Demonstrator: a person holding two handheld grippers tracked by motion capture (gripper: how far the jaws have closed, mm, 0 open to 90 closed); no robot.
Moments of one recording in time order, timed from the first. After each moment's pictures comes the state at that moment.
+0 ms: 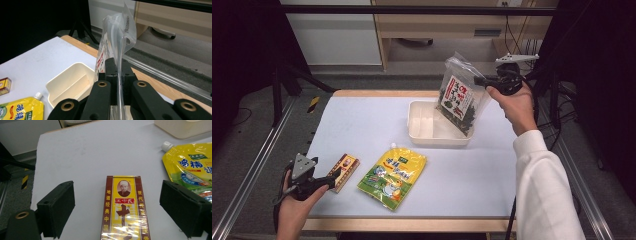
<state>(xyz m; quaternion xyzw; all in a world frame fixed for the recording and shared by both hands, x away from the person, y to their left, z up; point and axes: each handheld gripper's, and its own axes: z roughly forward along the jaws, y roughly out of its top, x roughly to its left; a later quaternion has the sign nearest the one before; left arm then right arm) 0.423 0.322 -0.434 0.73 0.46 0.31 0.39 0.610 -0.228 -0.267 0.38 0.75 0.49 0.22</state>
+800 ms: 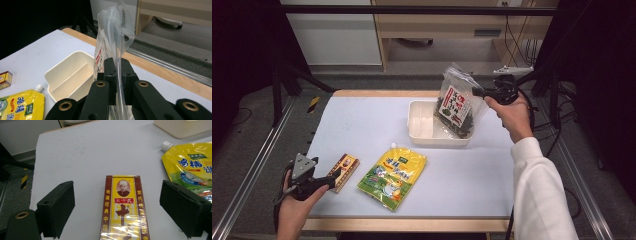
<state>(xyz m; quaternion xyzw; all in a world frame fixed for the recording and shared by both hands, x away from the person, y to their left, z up) 0.423 0.322 -0.434 0.74 0.46 0.31 0.39 0.613 -0.233 -0.302 0.40 0.75 0.48 0.19</state>
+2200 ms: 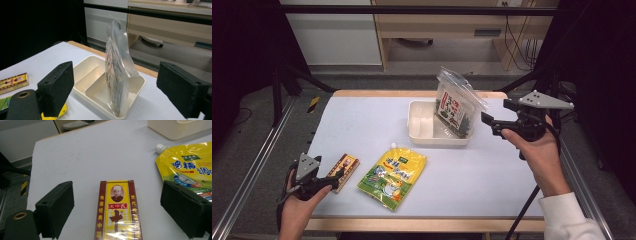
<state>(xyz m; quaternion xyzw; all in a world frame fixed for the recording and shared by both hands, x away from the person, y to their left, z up) 0.423 0.312 -0.431 0.74 0.44 0.31 0.39 0.474 -0.239 -0.273 0.39 0.71 0.52 0.28</state>
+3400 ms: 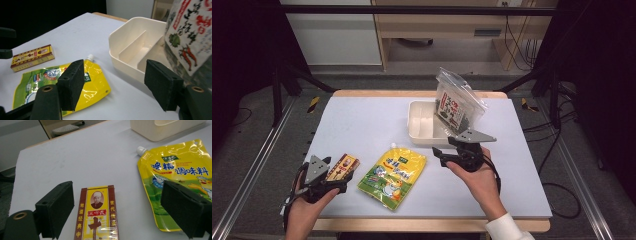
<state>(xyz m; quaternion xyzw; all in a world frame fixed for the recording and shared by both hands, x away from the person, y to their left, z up) 0.417 0.289 -0.428 0.76 0.41 0.31 0.40 0.469 -0.127 -0.380 0.39 0.75 0.50 0.19</state>
